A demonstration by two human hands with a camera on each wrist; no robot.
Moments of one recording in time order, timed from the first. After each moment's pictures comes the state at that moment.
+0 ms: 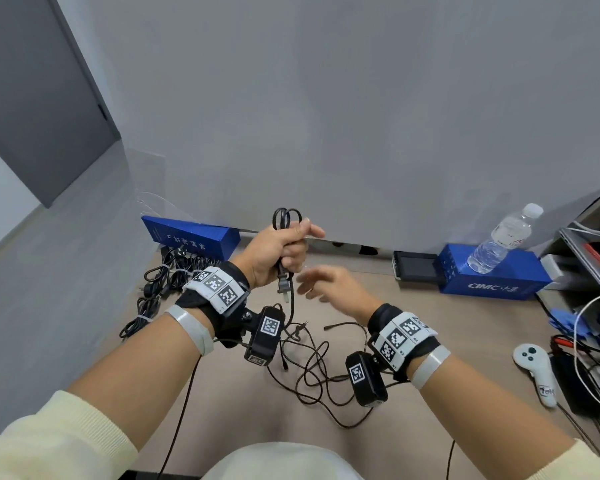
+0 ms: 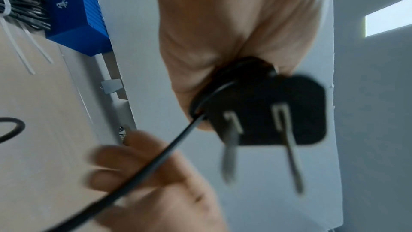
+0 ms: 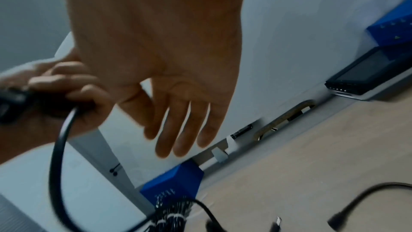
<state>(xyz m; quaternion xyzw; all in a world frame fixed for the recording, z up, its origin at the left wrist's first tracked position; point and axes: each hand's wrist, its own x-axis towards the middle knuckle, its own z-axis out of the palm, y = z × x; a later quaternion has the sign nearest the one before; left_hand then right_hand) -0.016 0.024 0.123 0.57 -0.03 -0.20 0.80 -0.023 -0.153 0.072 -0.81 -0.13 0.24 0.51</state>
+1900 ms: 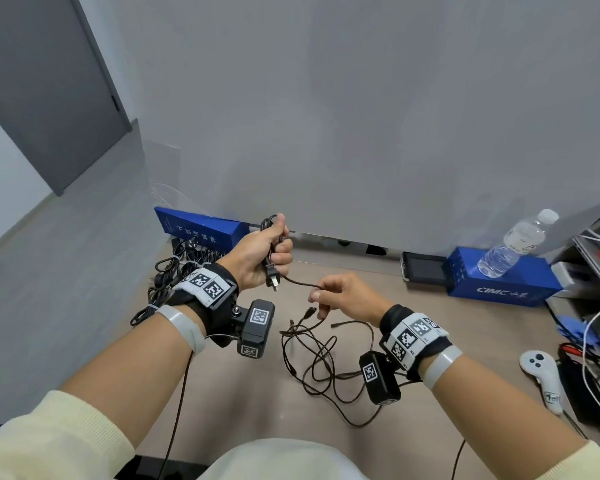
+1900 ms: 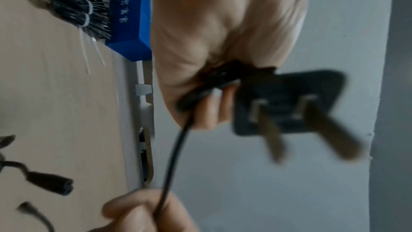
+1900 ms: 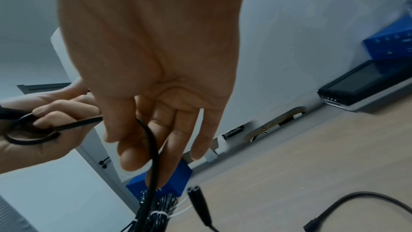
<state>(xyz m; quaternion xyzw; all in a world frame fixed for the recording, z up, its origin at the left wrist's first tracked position) -0.019 0.063 0.101 0.45 0.14 -0.20 0.86 -0.024 -0.158 0.056 -0.82 -0.19 0.27 0.47</state>
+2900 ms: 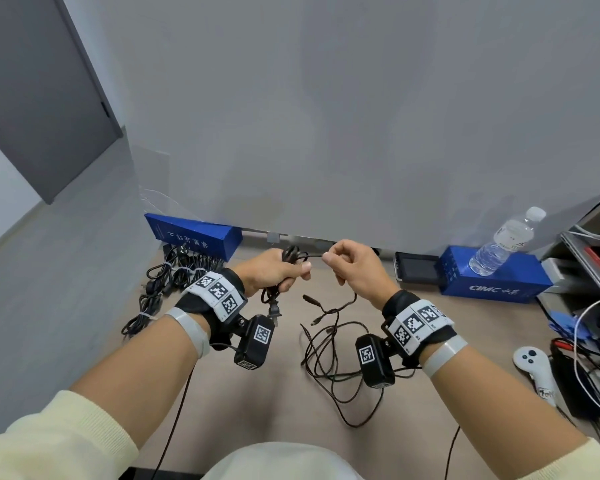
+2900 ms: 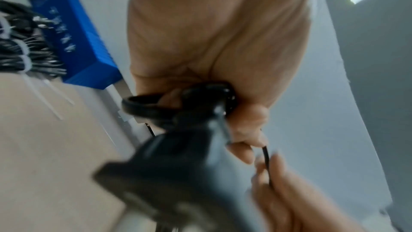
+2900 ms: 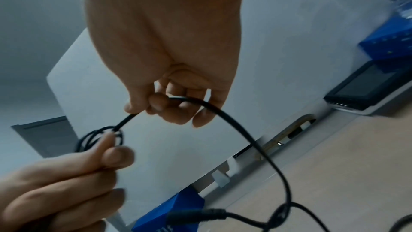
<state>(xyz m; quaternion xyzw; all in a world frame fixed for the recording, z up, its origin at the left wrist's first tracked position) -0.020 0.041 0.096 0.79 -0.06 -0.26 0.55 -0.004 -0.168 0.087 -0.84 -0.13 0.07 0.52</state>
